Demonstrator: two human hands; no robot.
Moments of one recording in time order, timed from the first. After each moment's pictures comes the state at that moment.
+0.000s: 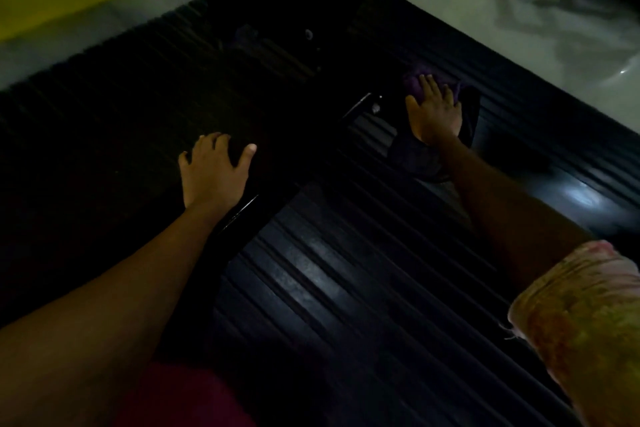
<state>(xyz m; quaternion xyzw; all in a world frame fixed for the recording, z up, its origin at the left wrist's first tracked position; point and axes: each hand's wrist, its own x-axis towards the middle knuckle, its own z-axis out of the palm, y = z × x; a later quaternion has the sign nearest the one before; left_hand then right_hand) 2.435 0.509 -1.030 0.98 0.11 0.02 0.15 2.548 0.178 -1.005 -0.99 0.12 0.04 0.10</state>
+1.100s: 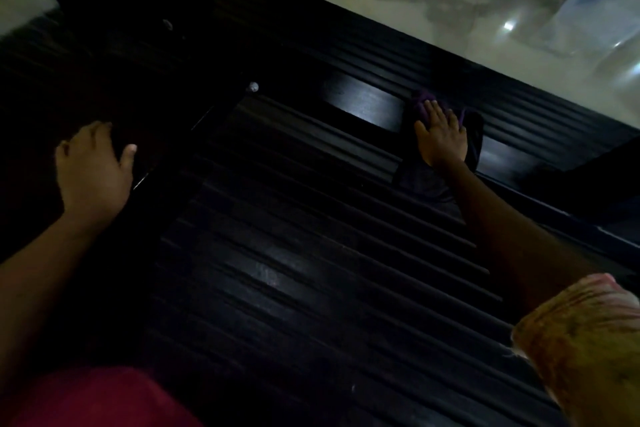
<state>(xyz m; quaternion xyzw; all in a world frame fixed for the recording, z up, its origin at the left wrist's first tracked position) 2.429 0.487 -1.022 0.98 -0.03 0.15 0.12 2.383 -0.010 -1.004 -0.96 0.26 0.03 0.10</state>
